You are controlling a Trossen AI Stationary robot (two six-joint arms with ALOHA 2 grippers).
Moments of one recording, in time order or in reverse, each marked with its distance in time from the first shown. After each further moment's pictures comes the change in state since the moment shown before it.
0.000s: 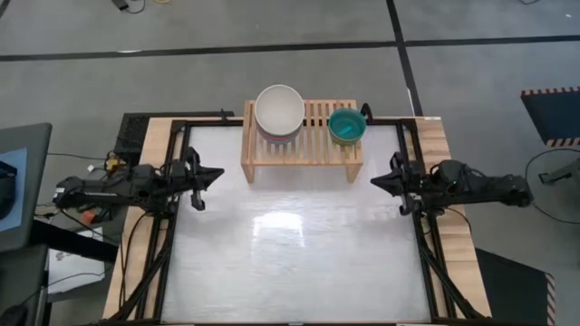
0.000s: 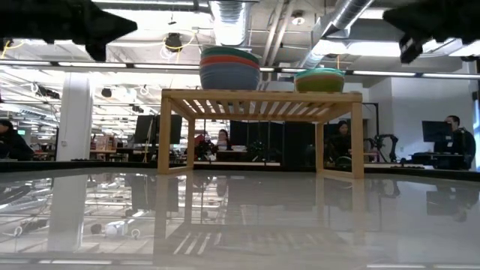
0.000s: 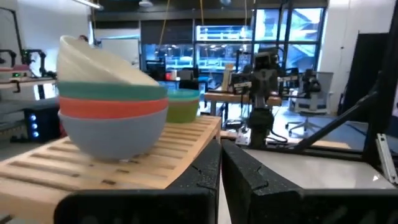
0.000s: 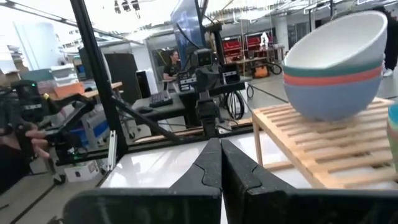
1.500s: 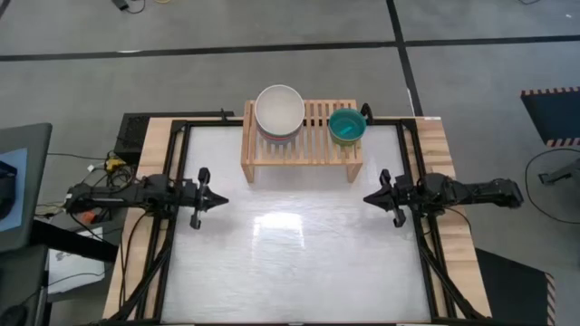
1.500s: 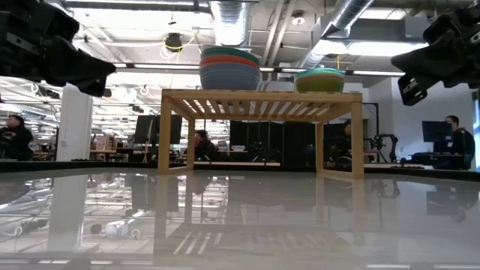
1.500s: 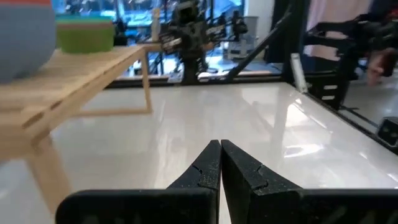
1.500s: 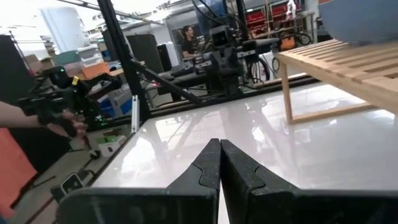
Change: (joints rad) left arm -0.001 -0.201 -0.191 -0.227 0.323 -0.010; right arm 0.037 -0.161 -0.271 0.021 -0.077 0.079
